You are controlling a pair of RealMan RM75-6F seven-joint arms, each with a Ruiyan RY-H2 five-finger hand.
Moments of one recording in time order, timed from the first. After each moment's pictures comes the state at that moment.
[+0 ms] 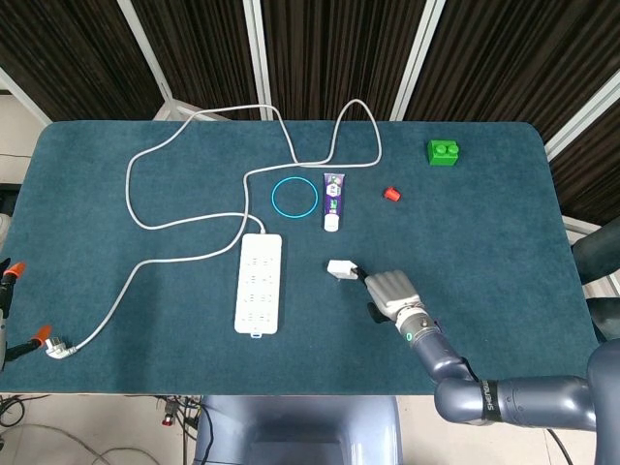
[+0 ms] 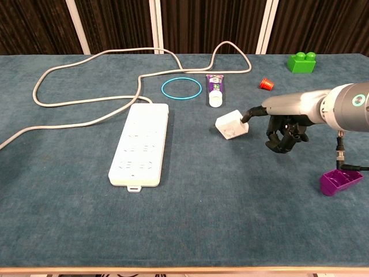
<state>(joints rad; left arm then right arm) -0.05 -1.13 -0.09 -1.68 1.40 1.54 0.15 1.03 -1.36 0.03 -1.81 -0.44 0.92 -0.60</state>
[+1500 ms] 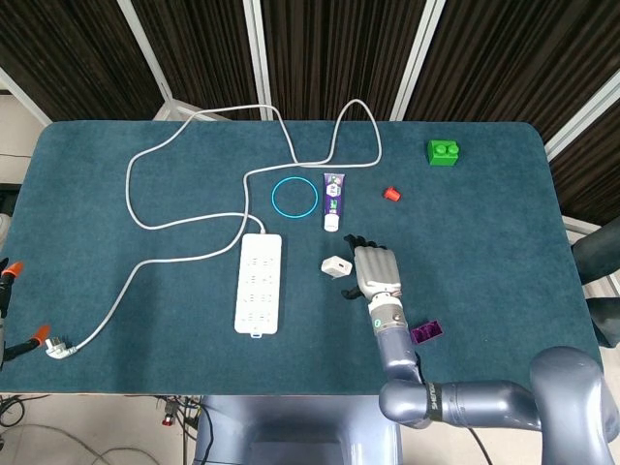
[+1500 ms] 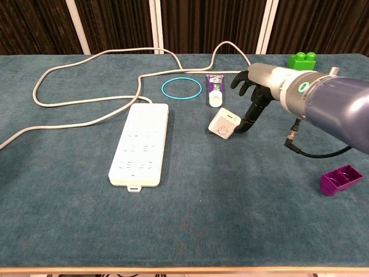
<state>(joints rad) -0.05 -1.13 -0.10 -1.68 1.39 1.53 0.15 1.00 -1.69 0.28 -1.66 -0.36 1.32 -0.65</state>
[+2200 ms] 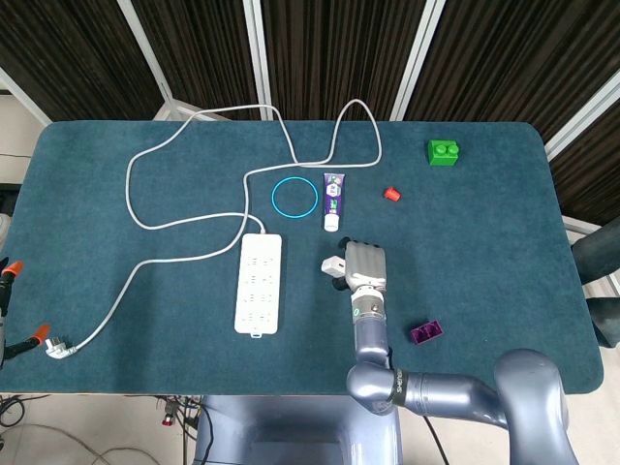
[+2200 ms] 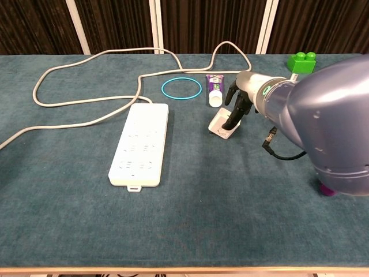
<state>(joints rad) -0.05 -1.13 -0.10 -1.68 1.37 1.52 0.15 1.04 -1.85 0.42 -1.47 -0.24 1.33 -0.78</state>
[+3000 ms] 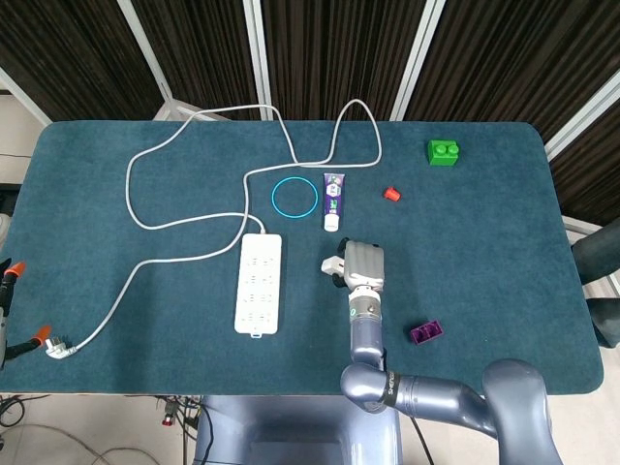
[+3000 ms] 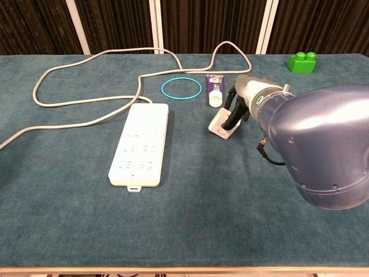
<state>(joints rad) -0.06 -1.12 -0.09 -1.69 1.37 1.50 0.15 1.01 -1.94 0.45 -1.35 -0.33 1.32 -0.79</state>
